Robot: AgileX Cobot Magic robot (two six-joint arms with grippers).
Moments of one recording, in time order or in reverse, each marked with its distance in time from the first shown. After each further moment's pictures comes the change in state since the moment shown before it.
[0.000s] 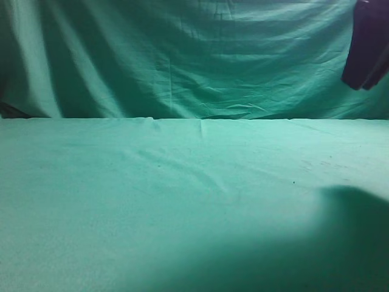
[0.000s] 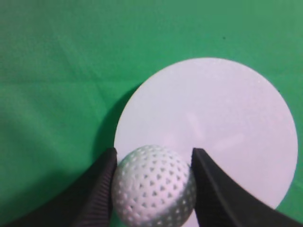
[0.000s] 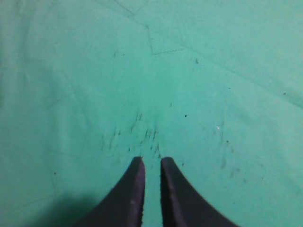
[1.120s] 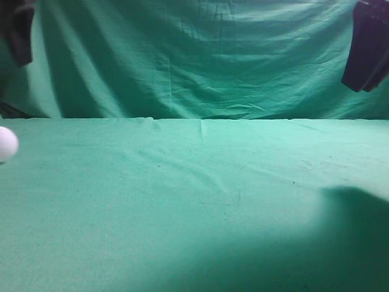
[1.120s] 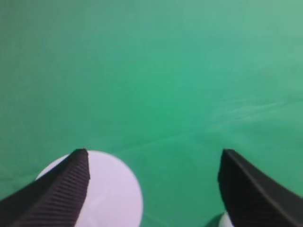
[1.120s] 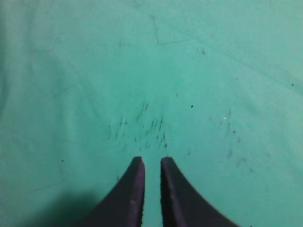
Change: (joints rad) left arm -0.236 0.002 -0.356 -0.161 0.295 0.085; right arm 0.002 -0.008 0.000 0.004 0.036 -0.004
